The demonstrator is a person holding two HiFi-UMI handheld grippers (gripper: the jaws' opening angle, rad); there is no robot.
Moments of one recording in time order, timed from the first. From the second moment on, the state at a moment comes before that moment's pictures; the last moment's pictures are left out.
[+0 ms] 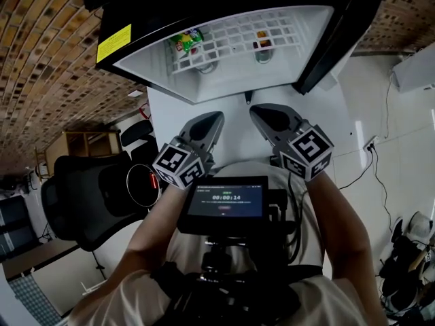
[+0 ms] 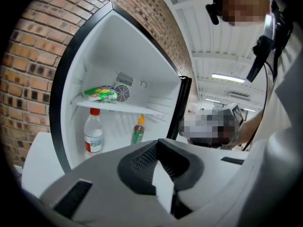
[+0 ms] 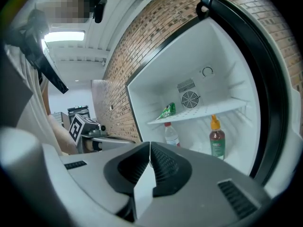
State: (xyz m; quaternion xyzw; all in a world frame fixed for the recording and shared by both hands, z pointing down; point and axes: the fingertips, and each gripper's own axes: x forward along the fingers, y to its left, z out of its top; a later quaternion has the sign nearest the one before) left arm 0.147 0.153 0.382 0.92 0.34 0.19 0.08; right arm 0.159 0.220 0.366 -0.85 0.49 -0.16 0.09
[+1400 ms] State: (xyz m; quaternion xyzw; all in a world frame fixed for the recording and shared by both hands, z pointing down) left arm 0.305 0.217 0.488 0.93 0.27 0.25 -0.02; right arm 0.189 0.335 0.401 -0.88 0.40 -0.19 0.14
